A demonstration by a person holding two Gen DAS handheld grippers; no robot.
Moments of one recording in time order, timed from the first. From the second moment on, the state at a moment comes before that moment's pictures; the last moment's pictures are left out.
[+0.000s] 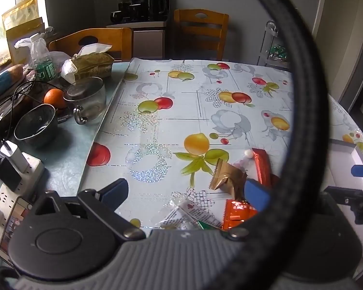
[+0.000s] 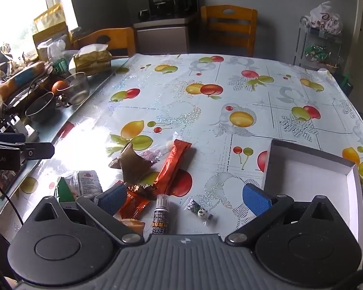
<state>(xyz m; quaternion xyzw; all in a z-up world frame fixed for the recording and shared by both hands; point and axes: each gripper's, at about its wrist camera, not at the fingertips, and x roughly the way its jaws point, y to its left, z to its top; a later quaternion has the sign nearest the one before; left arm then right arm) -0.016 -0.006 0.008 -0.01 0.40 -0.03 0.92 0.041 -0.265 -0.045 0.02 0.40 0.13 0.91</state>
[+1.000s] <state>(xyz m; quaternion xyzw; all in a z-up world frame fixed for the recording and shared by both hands) -0.034 -0.010 0.007 -0.01 0.43 -0.07 0.90 0.042 -0.262 -0.051 0.01 0.42 0.14 0.90</state>
